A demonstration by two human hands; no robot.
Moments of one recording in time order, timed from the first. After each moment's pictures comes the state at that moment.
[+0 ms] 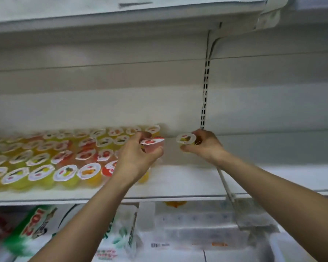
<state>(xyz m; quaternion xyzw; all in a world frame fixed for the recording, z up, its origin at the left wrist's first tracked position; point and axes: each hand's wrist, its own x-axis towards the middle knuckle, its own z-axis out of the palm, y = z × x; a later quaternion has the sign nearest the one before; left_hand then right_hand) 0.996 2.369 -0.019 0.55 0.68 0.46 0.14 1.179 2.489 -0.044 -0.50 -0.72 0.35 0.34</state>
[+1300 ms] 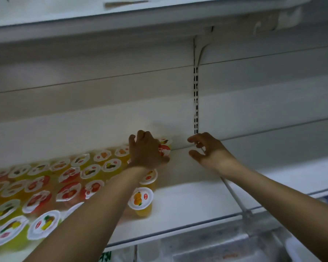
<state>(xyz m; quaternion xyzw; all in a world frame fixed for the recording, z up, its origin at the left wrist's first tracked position) 0.963 2.509 -0.023 0.70 0.70 0.07 -0.11 1.169 2.499 -0.036 -0.51 -0.77 0.19 0.35</state>
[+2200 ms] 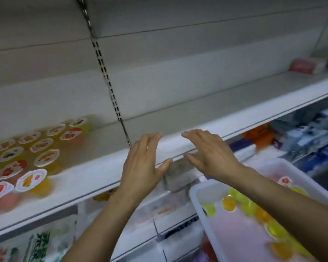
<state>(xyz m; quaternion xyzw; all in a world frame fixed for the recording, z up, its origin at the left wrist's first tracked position) 1.179 2.391 -0.073 0.81 0.51 0.29 -0.02 1.387 2.390 -0.069 -0.54 -0.81 -0.06 0.22</state>
